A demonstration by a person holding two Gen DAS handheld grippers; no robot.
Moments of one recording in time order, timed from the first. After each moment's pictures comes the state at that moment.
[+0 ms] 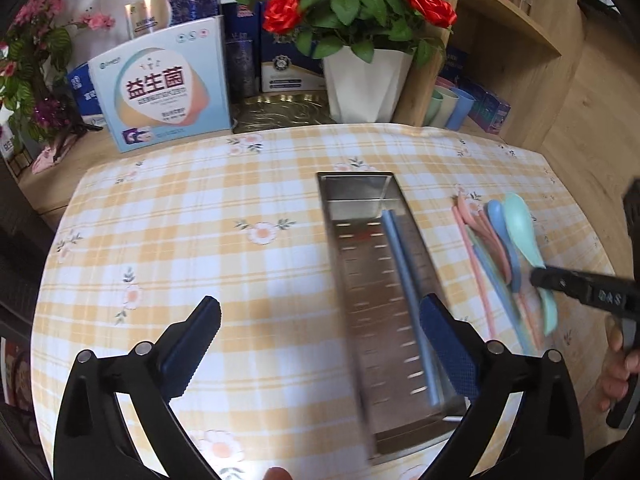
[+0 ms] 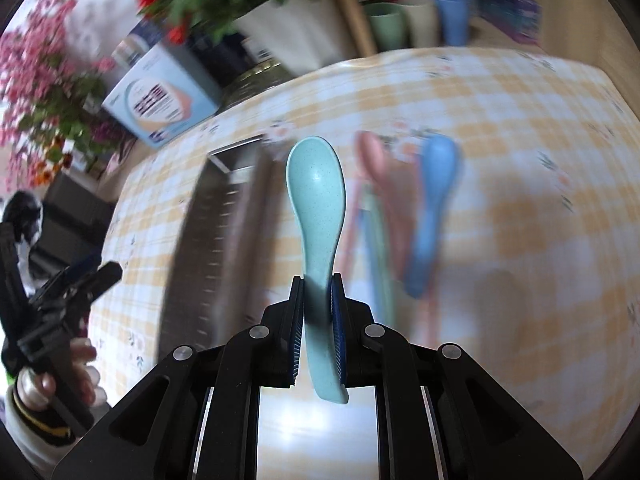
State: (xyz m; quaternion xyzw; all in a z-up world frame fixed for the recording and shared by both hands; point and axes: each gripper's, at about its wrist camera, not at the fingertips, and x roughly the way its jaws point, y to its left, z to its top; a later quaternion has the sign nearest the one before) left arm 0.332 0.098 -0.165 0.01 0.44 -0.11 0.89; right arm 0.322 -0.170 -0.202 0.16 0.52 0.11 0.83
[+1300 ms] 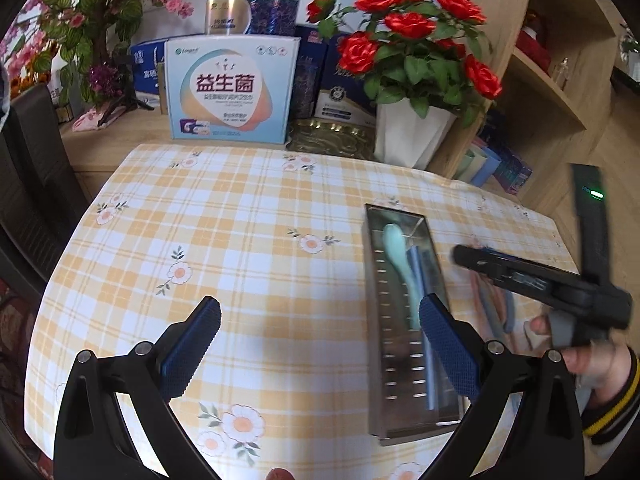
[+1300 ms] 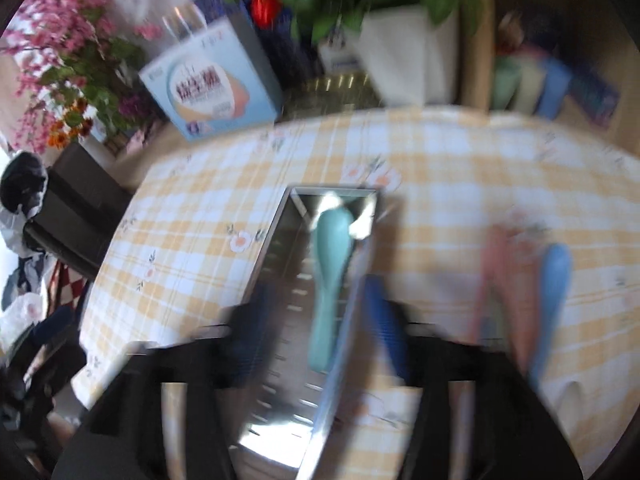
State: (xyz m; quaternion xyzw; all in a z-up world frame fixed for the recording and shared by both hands) left arm 0.301 0.140 -0.135 -0.07 0.40 -0.05 0.91; right arm 0.373 -0.077 -0.176 0.09 0.46 0.15 0.87
